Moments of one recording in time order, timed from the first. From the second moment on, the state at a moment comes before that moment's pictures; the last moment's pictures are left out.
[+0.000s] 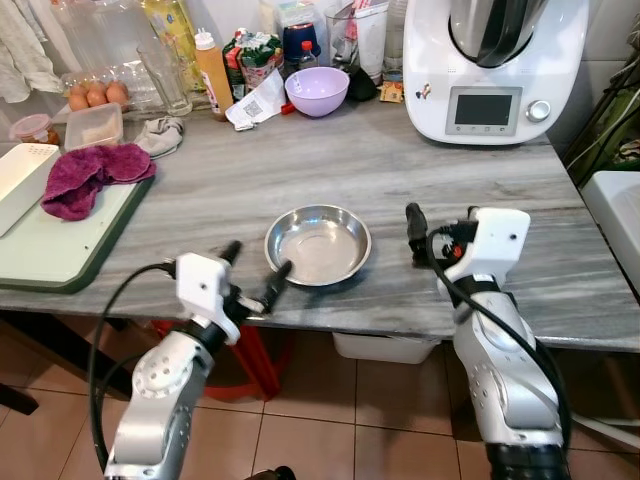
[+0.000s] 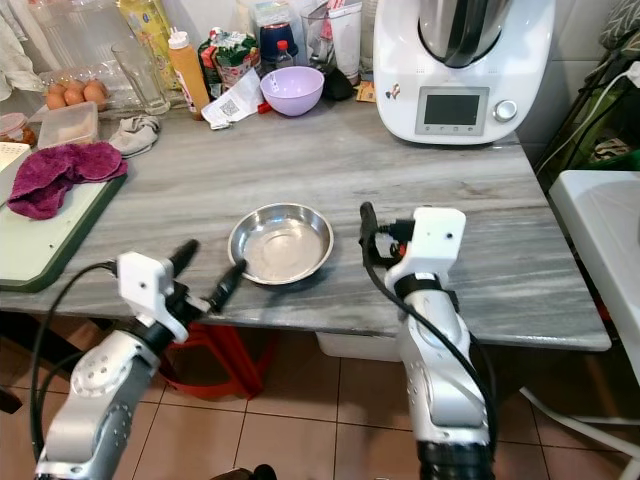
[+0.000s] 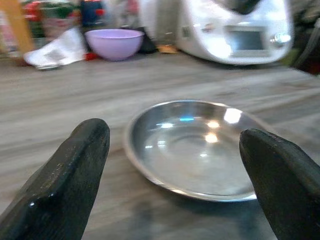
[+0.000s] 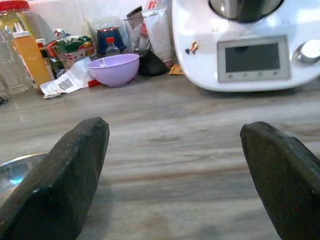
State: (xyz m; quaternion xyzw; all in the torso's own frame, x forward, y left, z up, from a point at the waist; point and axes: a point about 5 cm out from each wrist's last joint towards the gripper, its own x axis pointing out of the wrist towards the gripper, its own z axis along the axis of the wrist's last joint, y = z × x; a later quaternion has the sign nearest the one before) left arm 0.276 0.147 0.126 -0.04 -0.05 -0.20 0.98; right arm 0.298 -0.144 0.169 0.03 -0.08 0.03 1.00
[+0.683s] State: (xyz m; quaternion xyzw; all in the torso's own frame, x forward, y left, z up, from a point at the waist) left arm 0.276 0.162 0.109 -0.01 -0.02 -0.04 1.00; right arm 0.276 -0.151 0.159 0.04 -0.06 0.00 1.00
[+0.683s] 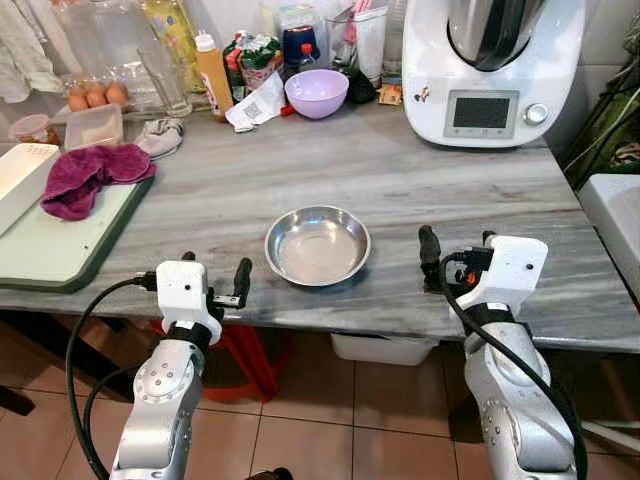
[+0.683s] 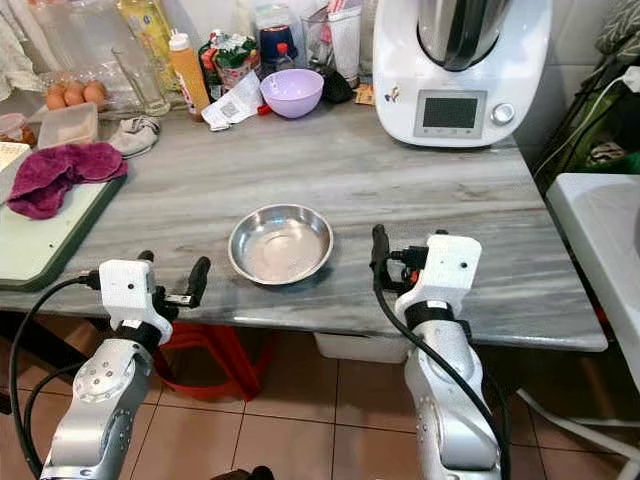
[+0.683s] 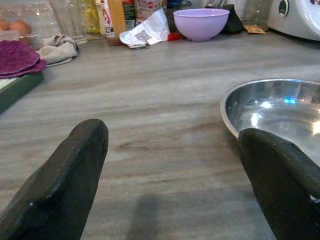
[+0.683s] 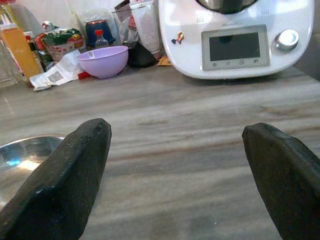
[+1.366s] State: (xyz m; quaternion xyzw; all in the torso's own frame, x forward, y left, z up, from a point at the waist) left arm 0.274 0.164 0.103 0.01 -0.01 -0.03 1.00; right arm 0.262 -0.155 0.146 0.04 -0.06 0.03 1.00
